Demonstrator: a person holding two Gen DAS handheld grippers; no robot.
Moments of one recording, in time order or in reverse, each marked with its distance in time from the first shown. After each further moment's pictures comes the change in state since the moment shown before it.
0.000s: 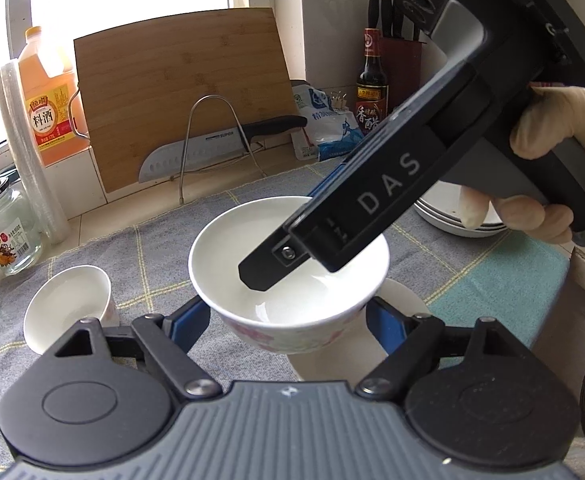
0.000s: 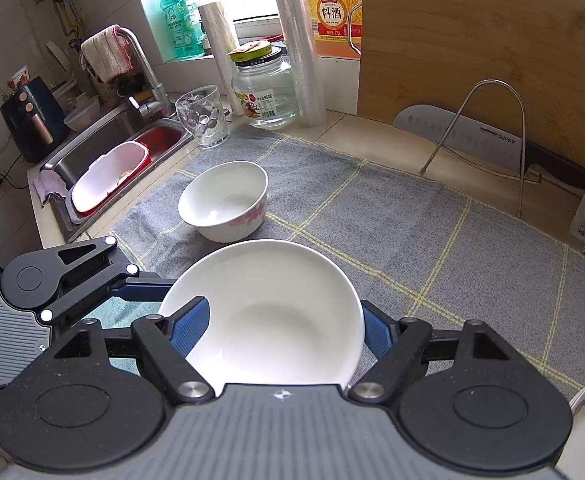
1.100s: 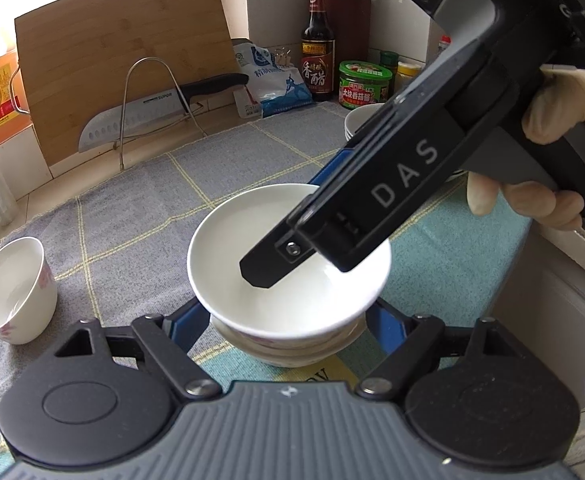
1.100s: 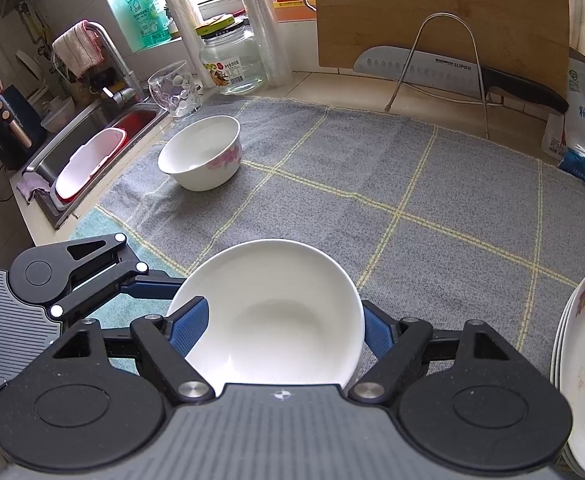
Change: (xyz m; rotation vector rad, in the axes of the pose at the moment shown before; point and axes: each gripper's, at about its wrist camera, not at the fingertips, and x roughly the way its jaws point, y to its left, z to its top) left arm 0.012 -0.031 -0.018 0.060 0.104 -0.115; right arm -0.009 -0.008 -0.050 0.103 0.050 -0.036
